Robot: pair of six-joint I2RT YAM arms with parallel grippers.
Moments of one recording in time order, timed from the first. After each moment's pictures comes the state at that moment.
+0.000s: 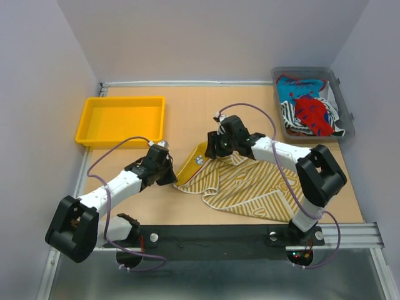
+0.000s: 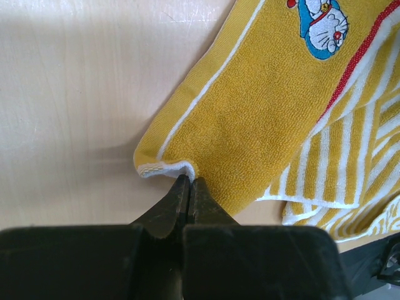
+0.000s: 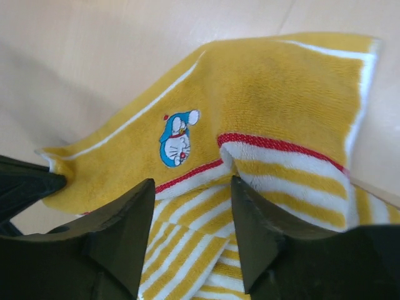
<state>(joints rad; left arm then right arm) -0.52 1.16 0.56 -0.35 0.05 -0.69 0.65 1.73 1.11 -0.13 -0.23 0.42</state>
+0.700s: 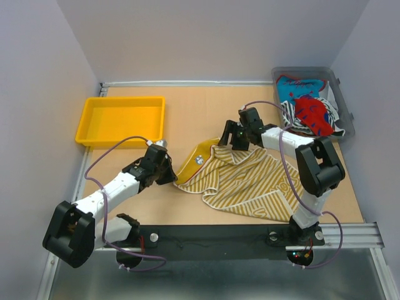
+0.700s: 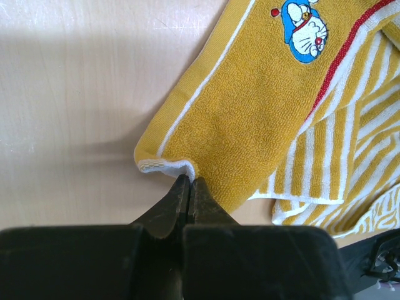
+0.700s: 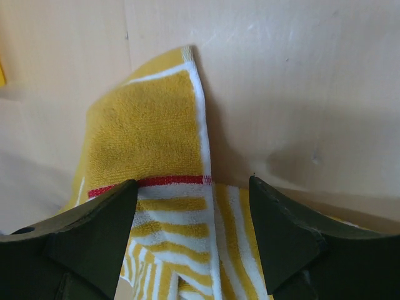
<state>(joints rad) -0.52 1.11 0.56 -0.35 0.04 -0.71 0.44 1.79 1.14 -0.21 -0.22 0.64</state>
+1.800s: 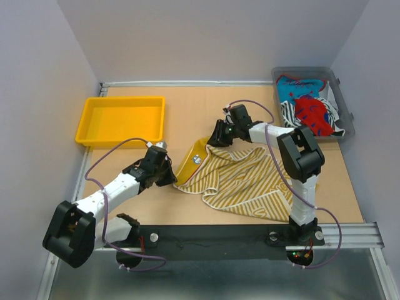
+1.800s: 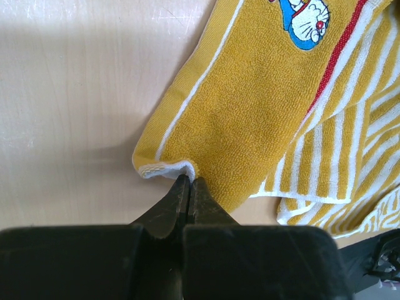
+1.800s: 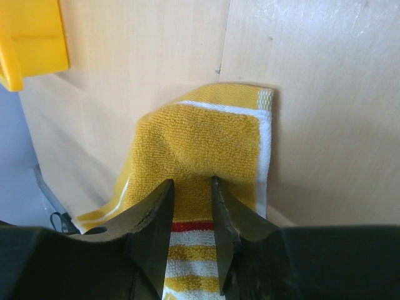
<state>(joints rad) -0.52 1.12 0.53 -0.35 0.05 -0.72 0.46 2.05 1.31 -0.07 -0.51 0.67</state>
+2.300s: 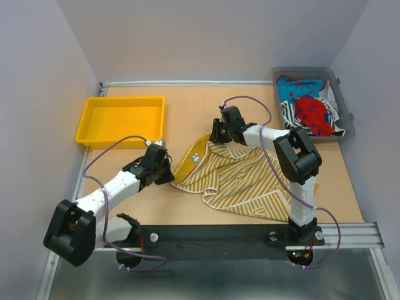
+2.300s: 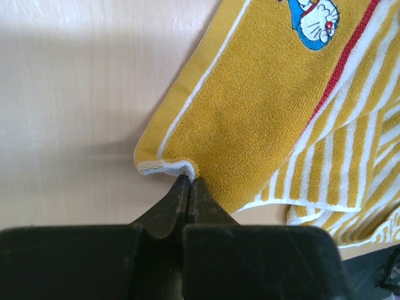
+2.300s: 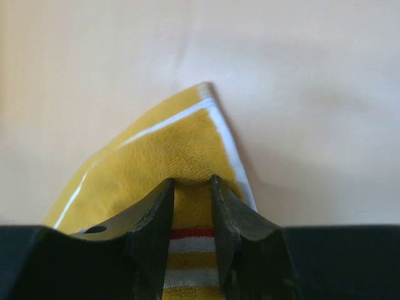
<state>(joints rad) -0.51 1.12 0.56 -0.39 0.00 -0.70 0.53 2.05 1.31 -0.04 -0.12 0.48</state>
